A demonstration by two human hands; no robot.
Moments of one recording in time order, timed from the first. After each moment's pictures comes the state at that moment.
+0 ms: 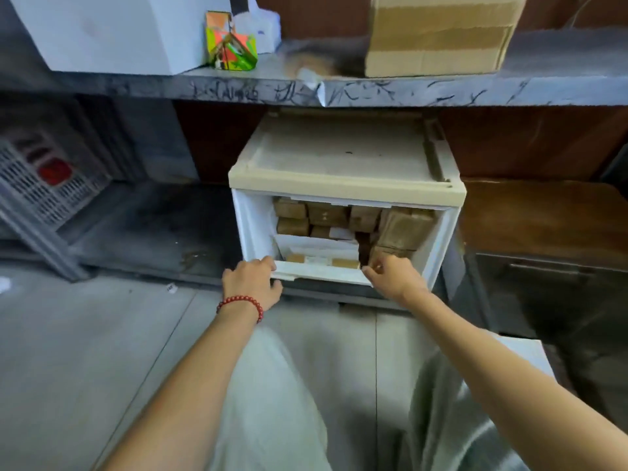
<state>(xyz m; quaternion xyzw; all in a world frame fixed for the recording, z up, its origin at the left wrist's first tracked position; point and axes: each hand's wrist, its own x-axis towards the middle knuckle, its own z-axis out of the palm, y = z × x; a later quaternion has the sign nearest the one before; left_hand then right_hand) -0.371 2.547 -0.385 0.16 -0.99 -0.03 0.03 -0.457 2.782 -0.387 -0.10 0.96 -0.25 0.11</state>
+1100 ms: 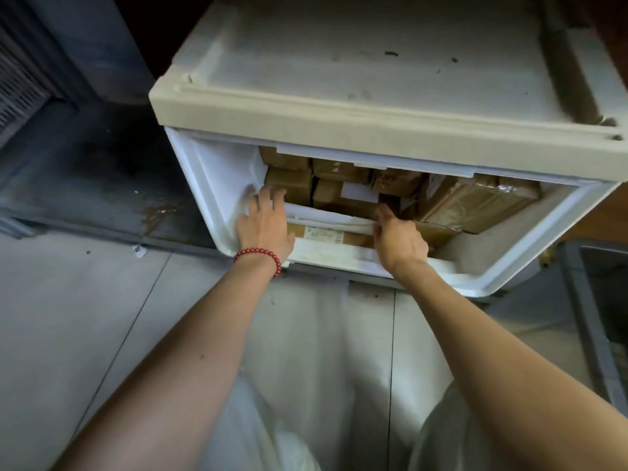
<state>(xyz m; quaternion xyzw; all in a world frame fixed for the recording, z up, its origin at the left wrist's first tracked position) -0.530 2.527 -0.484 0.16 -0.99 -0.02 0.00 -0.581 2.723 -0.493 -0.07 0.98 -0.19 0.07</state>
